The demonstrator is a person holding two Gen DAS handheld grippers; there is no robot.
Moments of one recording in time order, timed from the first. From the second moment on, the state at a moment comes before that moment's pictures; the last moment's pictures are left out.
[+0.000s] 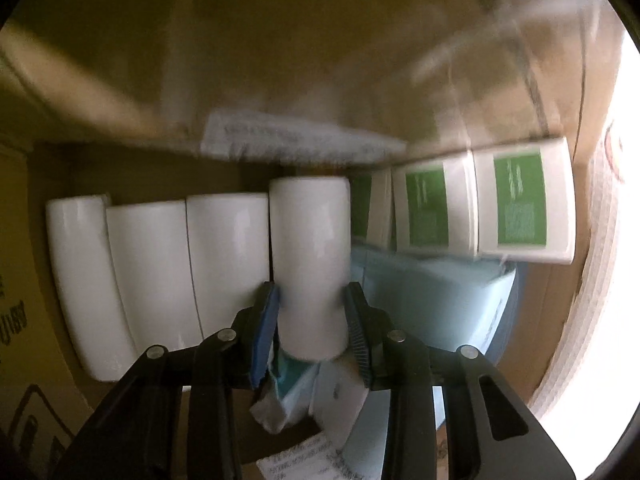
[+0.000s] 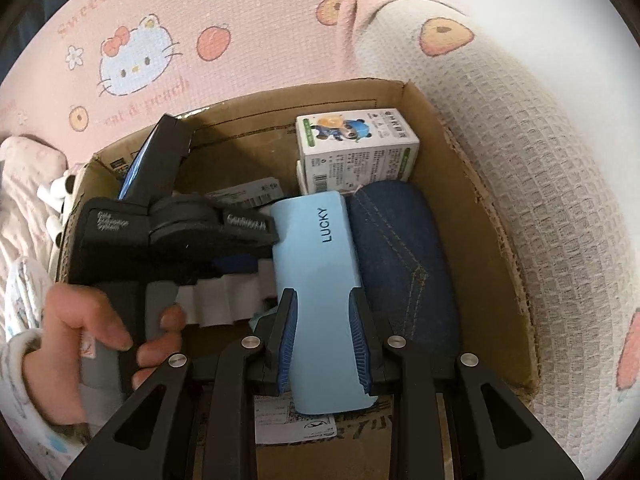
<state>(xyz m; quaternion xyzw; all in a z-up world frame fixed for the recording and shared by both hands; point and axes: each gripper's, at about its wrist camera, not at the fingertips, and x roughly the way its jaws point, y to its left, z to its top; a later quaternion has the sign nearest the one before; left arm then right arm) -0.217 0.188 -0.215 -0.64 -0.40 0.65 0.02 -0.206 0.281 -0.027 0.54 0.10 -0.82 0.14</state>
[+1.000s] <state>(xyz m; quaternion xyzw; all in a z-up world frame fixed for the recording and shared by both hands) -0.174 0.124 -0.051 -0.42 -0.21 0.87 0.13 -0.174 0.204 0.007 0.54 0.13 -0.81 0.18</state>
